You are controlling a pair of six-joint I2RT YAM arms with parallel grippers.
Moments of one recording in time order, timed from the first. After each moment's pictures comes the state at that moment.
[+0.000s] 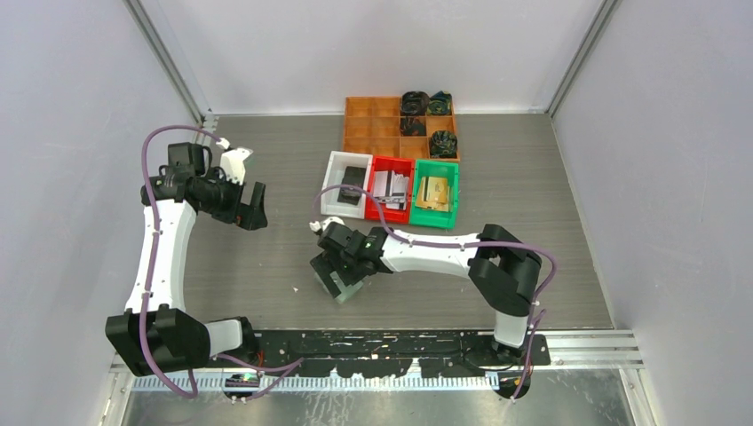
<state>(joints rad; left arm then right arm) 0.14 1.23 1.26 -1.08 0.43 0.42 1.15 1.82 1.26 -0.49 0.11 0.43</state>
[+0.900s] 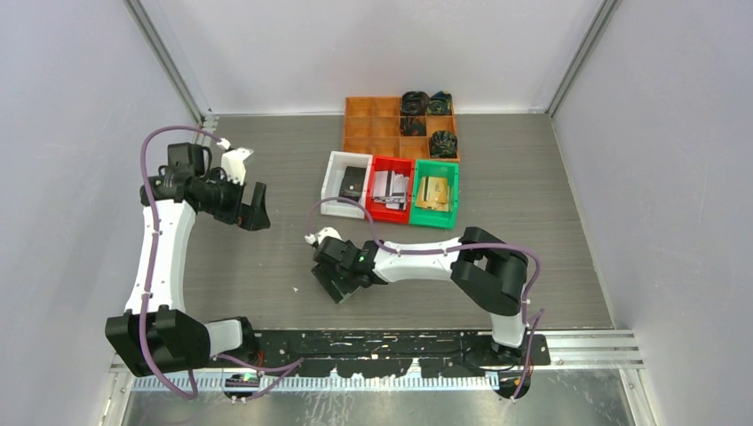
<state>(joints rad) 0.14 1.23 1.26 -1.11 0.47 0.42 1.19 1.89 1.21 -0.38 0.16 0.39</state>
